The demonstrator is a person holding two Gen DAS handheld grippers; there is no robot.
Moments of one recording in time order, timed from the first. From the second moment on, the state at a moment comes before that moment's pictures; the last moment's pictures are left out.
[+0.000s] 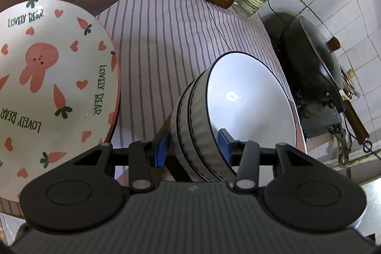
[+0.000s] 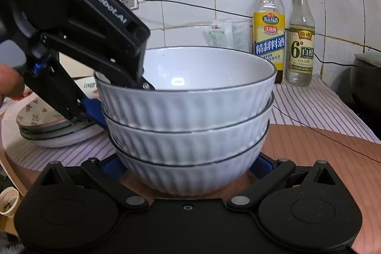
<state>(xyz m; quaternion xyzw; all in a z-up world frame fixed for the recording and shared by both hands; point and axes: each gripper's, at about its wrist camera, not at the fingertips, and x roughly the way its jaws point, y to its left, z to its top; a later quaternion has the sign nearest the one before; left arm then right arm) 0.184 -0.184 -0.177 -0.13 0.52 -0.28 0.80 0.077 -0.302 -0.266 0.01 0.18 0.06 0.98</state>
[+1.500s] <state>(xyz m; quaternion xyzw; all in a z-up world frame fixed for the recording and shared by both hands) 0.156 -0.130 -0.101 -0.10 0.43 -0.31 0.84 0.068 -0.266 -0.200 -0.01 0.12 0.08 0.99</state>
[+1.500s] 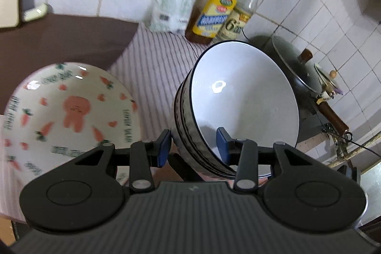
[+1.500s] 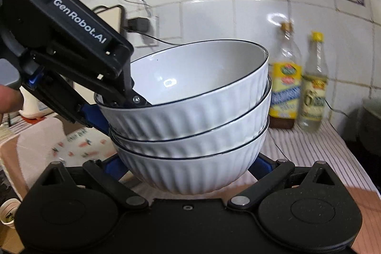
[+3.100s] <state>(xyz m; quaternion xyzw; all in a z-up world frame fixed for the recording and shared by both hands) 0.211 0.002 -0.151 -0.13 0.46 -0.21 0.85 0.157 -0.136 -0.227 -0.01 0.21 0.16 0.96</state>
